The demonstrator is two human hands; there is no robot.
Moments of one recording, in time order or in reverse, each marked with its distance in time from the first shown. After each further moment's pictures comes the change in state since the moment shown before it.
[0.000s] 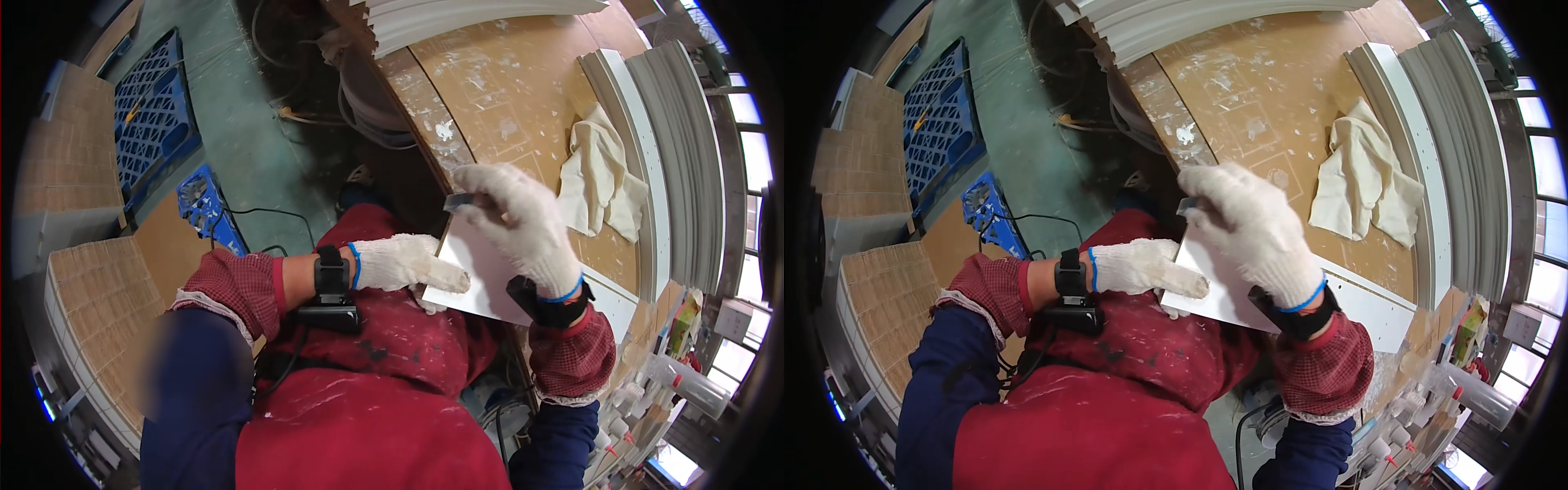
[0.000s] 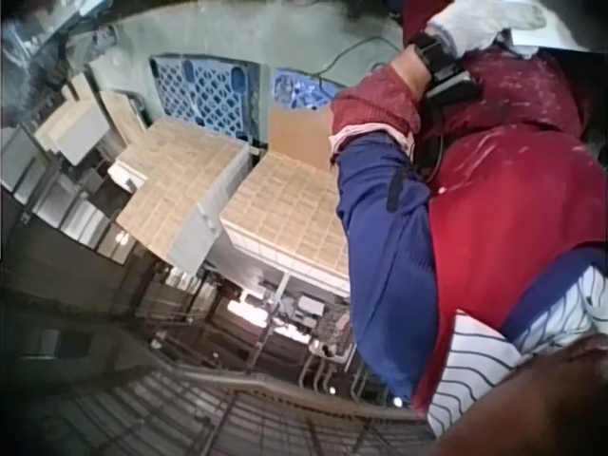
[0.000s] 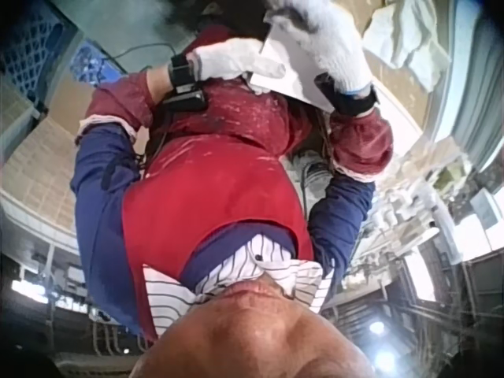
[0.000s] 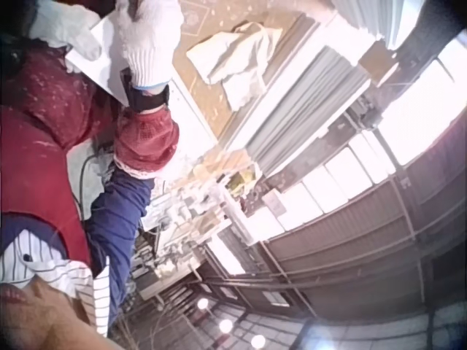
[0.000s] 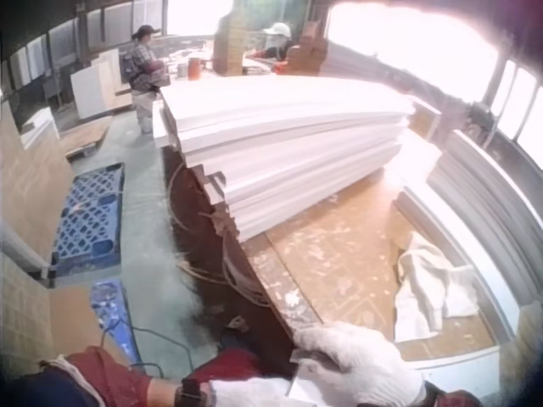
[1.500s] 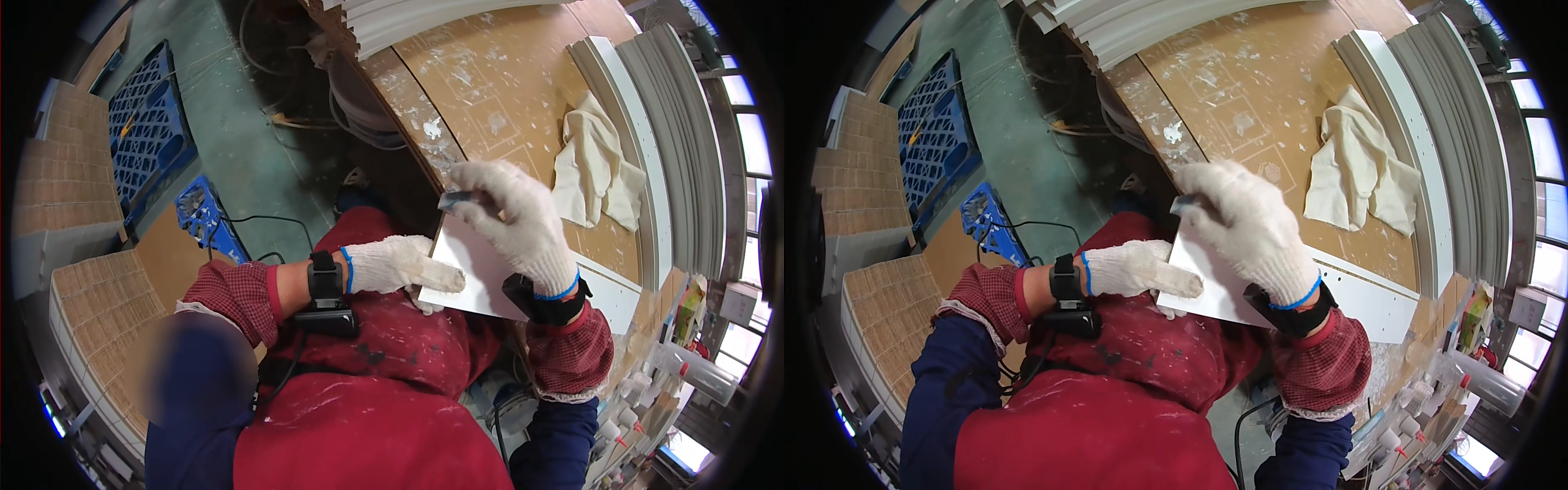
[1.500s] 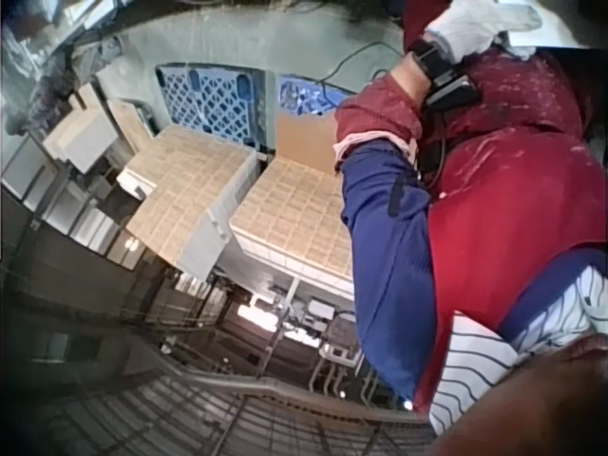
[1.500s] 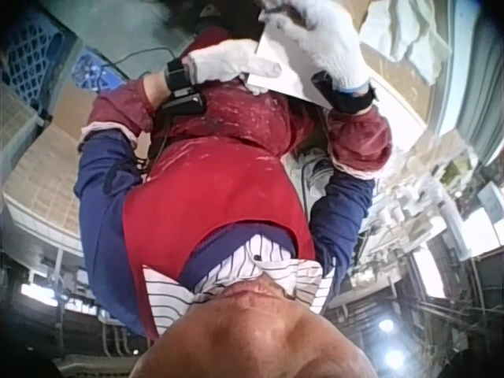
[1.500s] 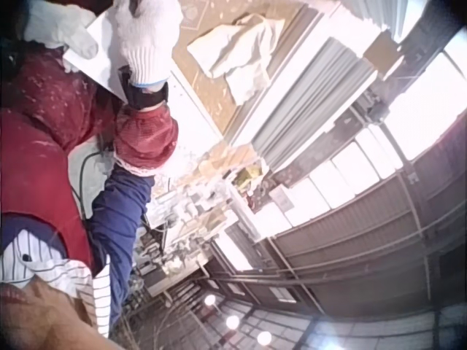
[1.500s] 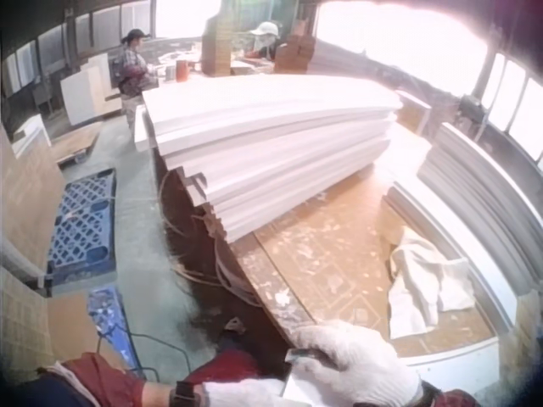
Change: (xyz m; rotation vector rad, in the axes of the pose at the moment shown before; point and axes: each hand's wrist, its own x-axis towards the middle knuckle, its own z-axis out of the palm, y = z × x) left_hand 0.000 -0.006 0.000 -0.101 -0.010 0.043; right_hand -0.005 0.005 0.002 0.070 0.044 0.077
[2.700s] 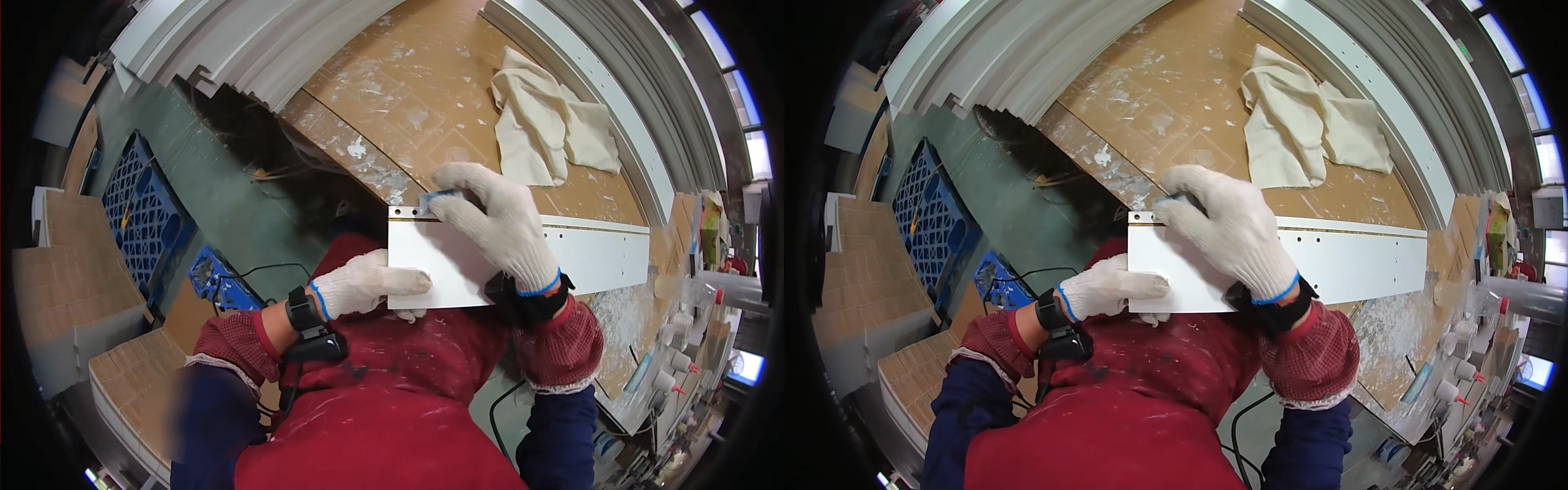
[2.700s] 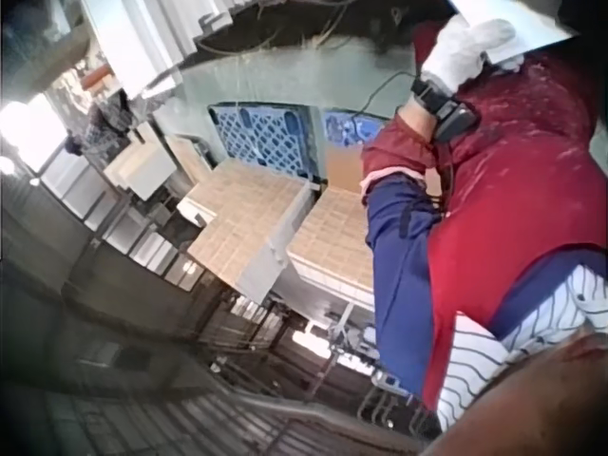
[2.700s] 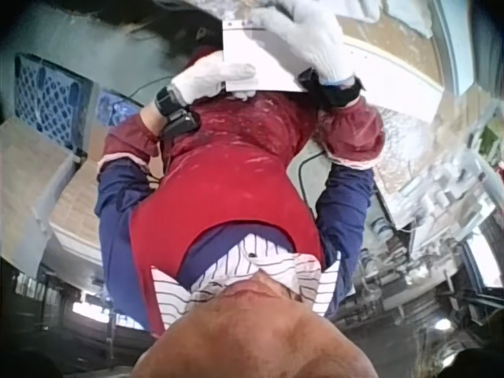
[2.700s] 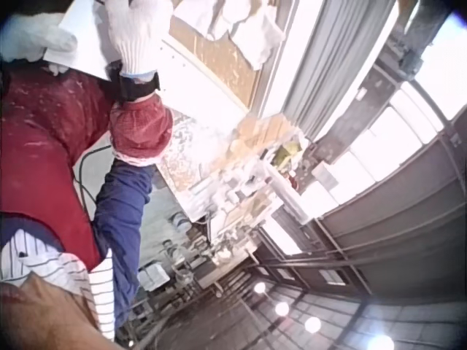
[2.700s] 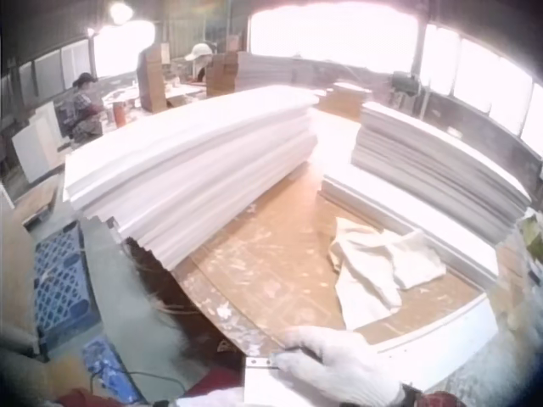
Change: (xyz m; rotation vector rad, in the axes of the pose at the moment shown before) left_hand 0.001 0.013 0.013 -0.020 0.070 -0.066; right_hand -0.042 0.016 -0.013 0.192 0.284 0.243
